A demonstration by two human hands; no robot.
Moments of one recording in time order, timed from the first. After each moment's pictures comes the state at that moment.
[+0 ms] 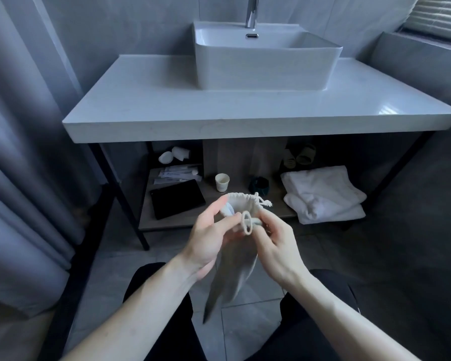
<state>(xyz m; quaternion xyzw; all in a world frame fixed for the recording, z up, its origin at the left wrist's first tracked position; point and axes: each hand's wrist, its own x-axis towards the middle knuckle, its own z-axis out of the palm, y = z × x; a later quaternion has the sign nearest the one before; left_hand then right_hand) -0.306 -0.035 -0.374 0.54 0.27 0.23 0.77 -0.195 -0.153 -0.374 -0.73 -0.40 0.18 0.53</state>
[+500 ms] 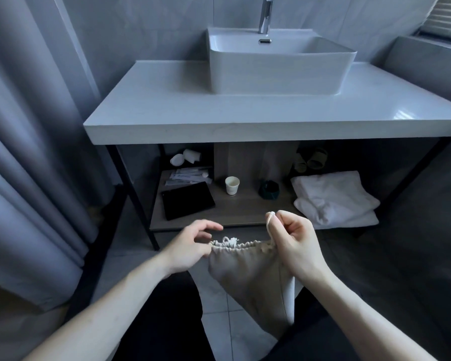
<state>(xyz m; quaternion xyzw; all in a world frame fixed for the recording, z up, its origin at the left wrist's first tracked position) -0.364 0.018 -0.402 0.76 0.33 0.08 0.55 -0.190 -0.156 -0.355 -0.68 -0.39 0.18 0.59</state>
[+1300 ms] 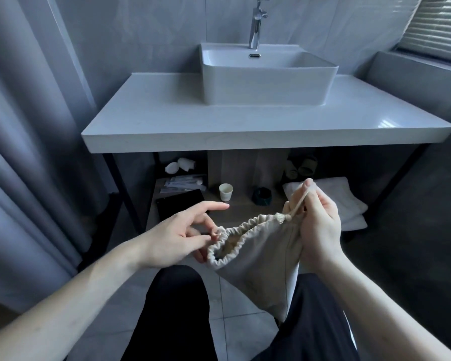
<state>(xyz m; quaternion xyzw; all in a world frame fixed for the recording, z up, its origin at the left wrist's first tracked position) -0.385 0.004 -0.312 0.81 0.17 0.05 0.56 -0.185 -0.169 -0.294 -0.55 -0.23 0.21 0.78</state>
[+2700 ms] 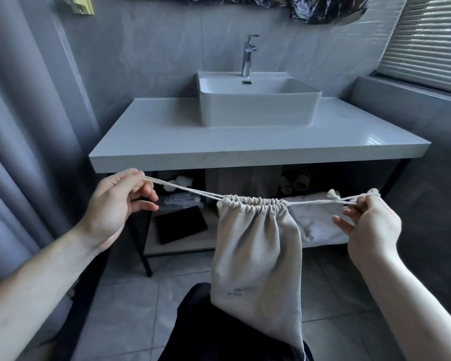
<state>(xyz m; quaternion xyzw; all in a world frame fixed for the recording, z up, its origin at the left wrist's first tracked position) -0.422 0.040 -0.238 0.65 0.23 0.39 0.61 -0.127 -0.228 -0.252 -0.58 -0.02 0.10 0.81</state>
